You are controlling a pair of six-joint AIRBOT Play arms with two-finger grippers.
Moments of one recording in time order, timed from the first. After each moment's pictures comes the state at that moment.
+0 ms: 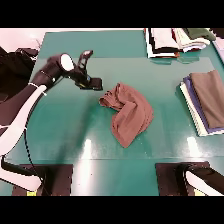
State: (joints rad) left arm -0.38 -1.63 1.52 1.18 -1.05 -1.60; right arm 0.06 -1.01 1.74 -1.20 1.21 1.39
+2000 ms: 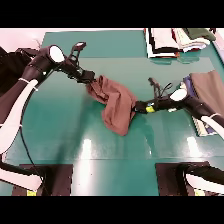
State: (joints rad) left arm -0.30 -1.60 1.64 1.24 -1.13 -1.51; right arm 0.25 -1.26 0.84 -0.73 0.87 1.29
